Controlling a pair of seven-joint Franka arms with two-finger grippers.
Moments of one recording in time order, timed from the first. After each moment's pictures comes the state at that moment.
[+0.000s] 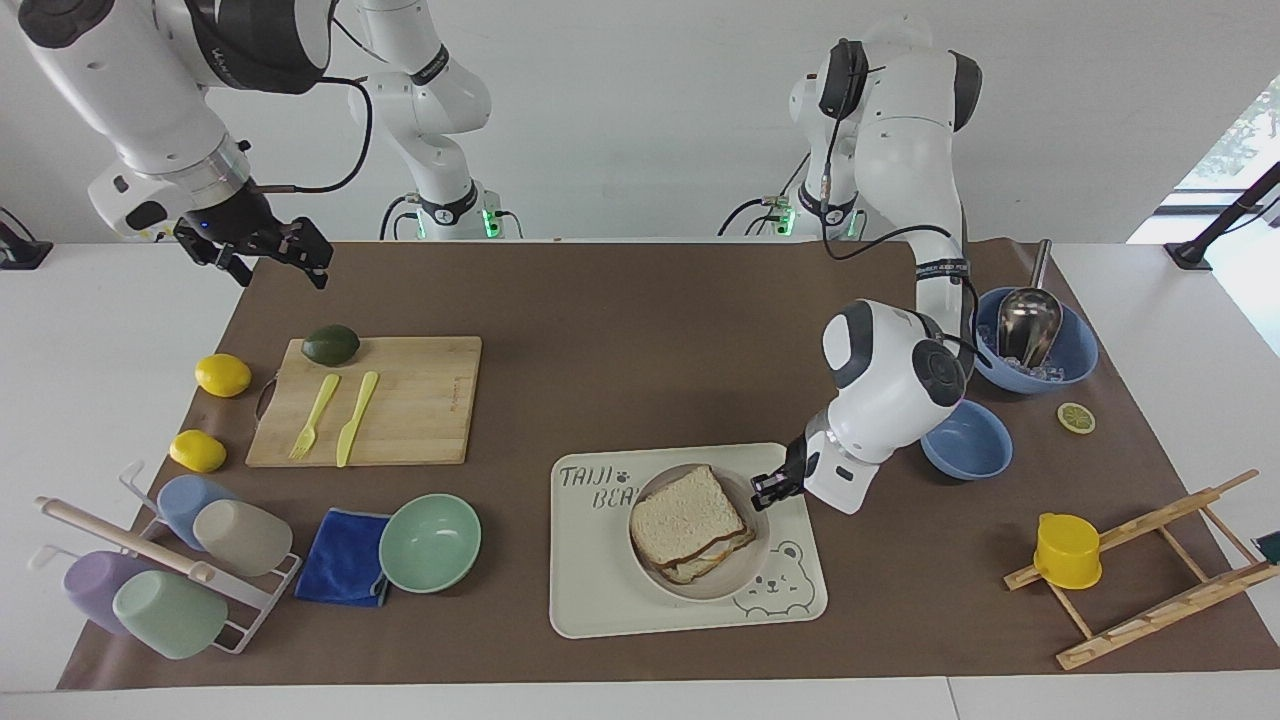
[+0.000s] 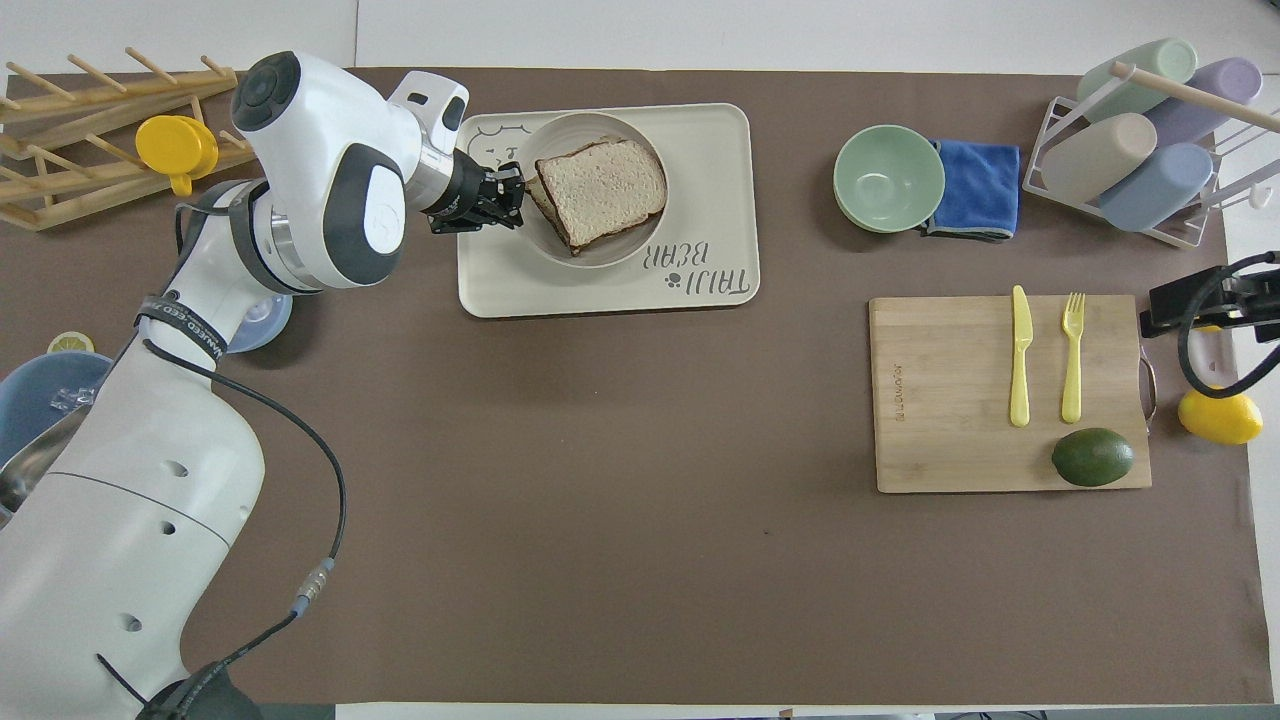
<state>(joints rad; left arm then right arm) -0.33 0.67 -0.01 -1.40 -0.42 2.17 -0.38 0.03 -0.01 -0.13 -1.64 -0.01 1.54 -0.02</state>
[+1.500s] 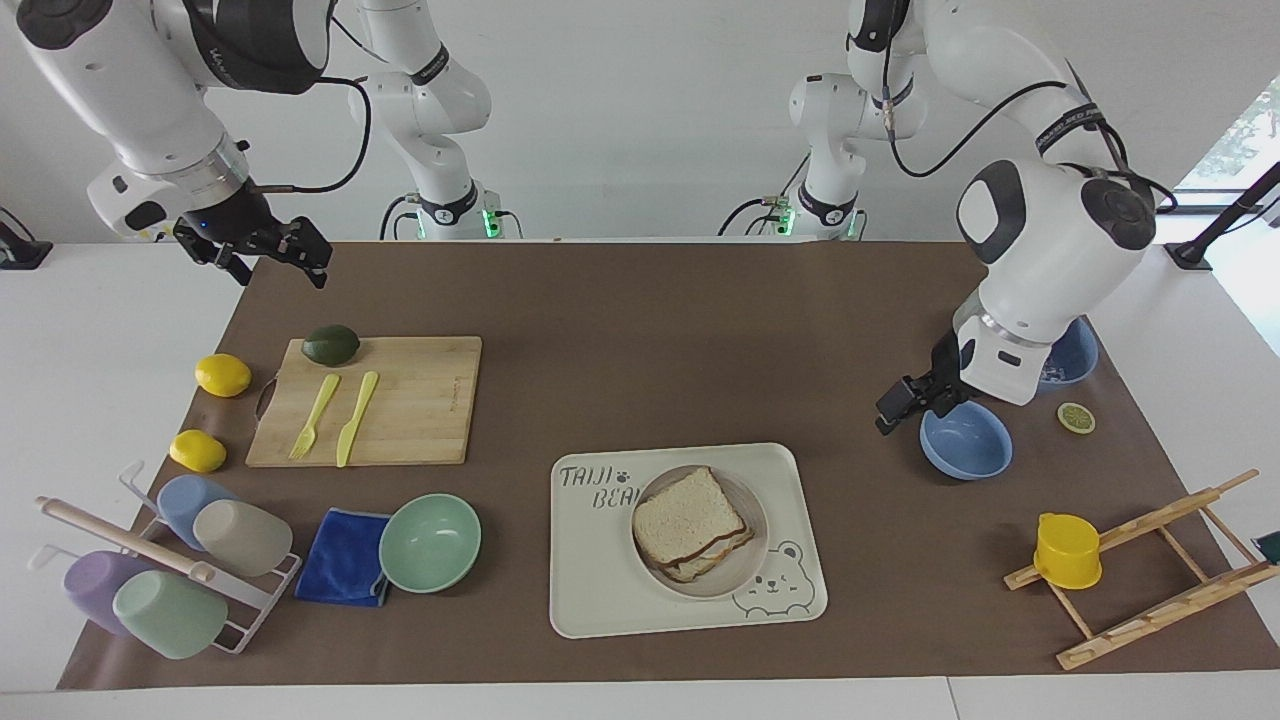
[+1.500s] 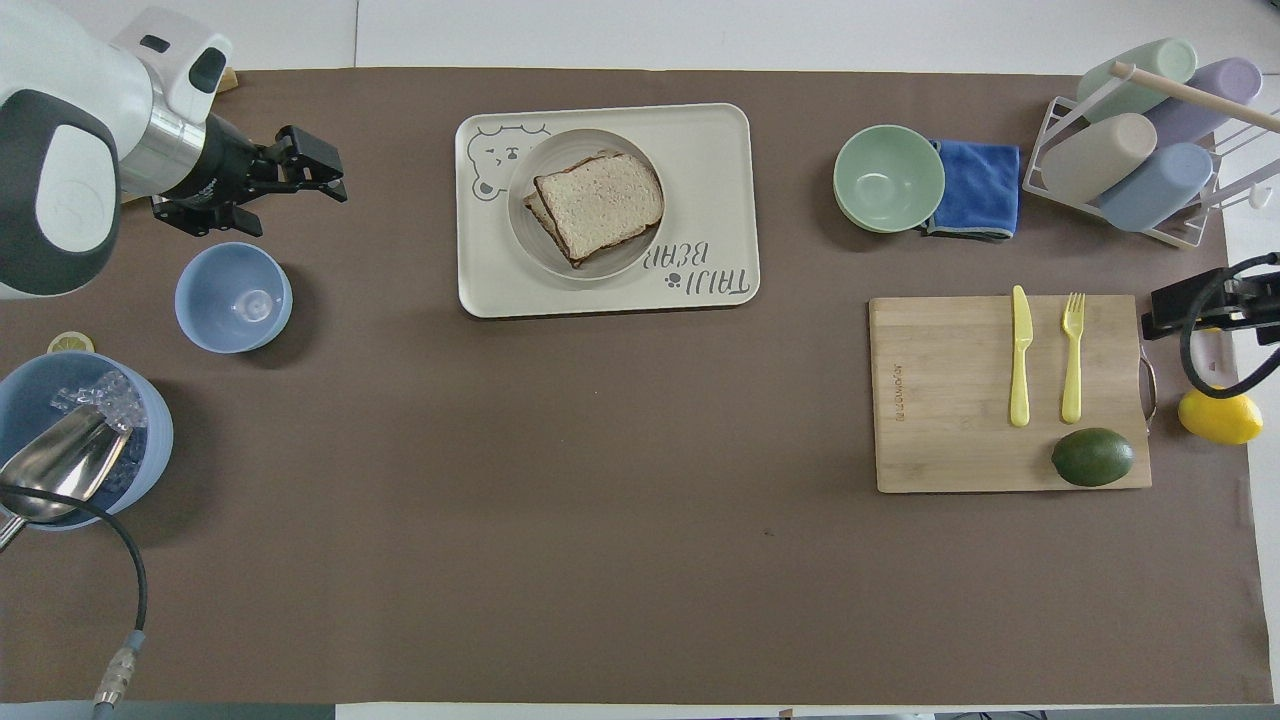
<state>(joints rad) -0.24 0.31 0.10 -1.45 -0.17 1.79 -0.33 0.03 -0.01 -0.13 -1.64 -0.01 1.54 -0.02</state>
